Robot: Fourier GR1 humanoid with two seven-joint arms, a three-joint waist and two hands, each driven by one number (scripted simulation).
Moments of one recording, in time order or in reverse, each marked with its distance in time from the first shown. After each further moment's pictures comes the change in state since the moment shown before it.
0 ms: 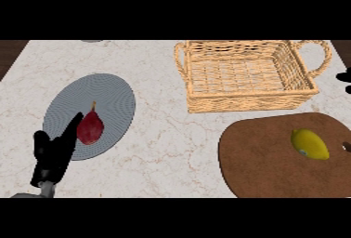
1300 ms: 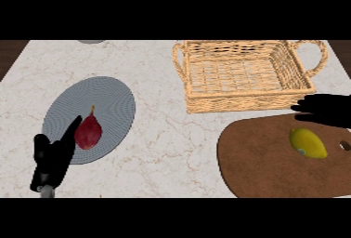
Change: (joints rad) left arm 0.034 -0.026 0.024 -0.029 -0.040 -0.012 0.027; right arm 0.058 0.156 0.329 0.288 0.414 -0.377 -0.319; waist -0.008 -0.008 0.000
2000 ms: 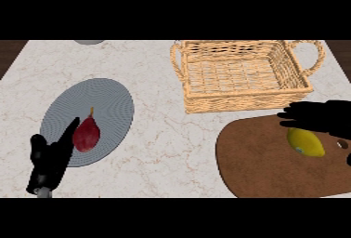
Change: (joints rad) left arm 0.019 -0.007 0.025 -0.023 -0.010 -0.016 0.033; right arm -0.023 0.107 0.081 0.115 0.140 -0.063 -0.034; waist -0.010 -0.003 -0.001
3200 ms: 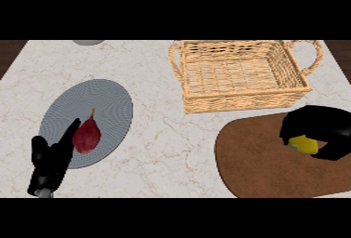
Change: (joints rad) left arm 0.014 -0.036 0.030 -0.010 -0.039 -0.018 0.010; right arm -0.018 0.159 0.020 0.146 0.200 -0.098 -0.065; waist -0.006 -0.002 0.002
